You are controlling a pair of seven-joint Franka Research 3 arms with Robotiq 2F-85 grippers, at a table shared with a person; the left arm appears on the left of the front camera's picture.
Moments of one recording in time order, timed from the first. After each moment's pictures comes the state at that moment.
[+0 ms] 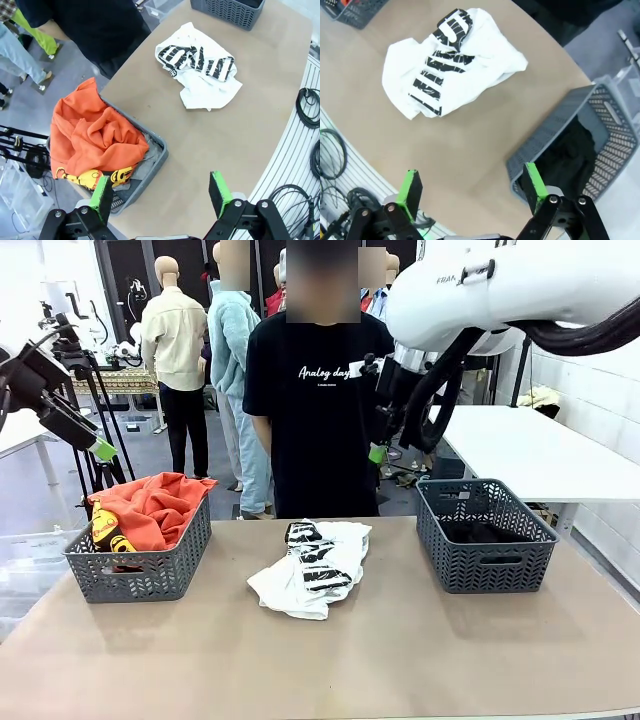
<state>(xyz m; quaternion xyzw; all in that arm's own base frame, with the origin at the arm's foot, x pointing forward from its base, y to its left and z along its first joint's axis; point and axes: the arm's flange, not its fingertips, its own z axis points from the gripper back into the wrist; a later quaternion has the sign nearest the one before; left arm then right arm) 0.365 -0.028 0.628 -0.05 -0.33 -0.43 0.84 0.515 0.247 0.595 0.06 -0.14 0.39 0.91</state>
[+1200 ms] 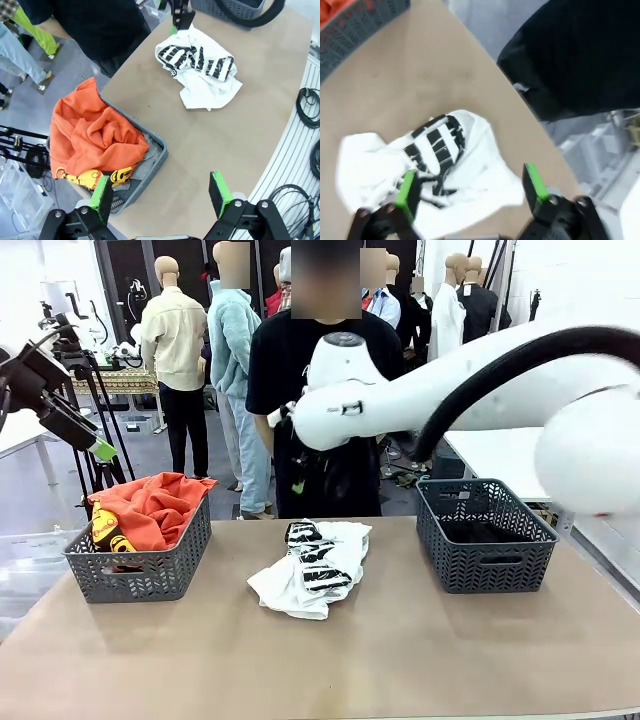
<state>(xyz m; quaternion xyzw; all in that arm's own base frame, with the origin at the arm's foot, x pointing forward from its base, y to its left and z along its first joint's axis) 0.365 -0.028 0.628 -0.05 -0.33 -0.43 0.84 0.640 0.416 0.454 0.01 -0.20 0.46 0.86</state>
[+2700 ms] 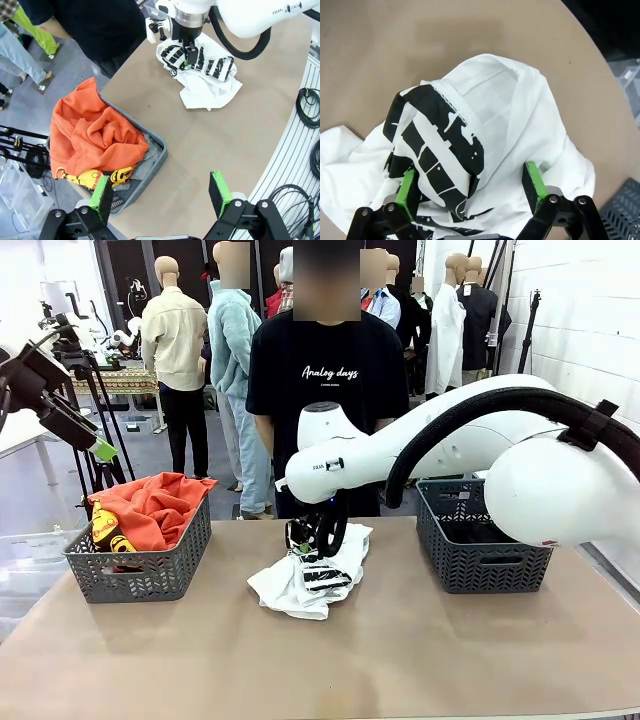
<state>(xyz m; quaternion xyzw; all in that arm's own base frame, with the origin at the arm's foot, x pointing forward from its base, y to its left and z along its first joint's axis) 0.365 -0.028 0.628 -0.05 -0.33 -0.43 0.84 0.633 0.415 0.333 -0.01 -0.09 0.38 0.92</state>
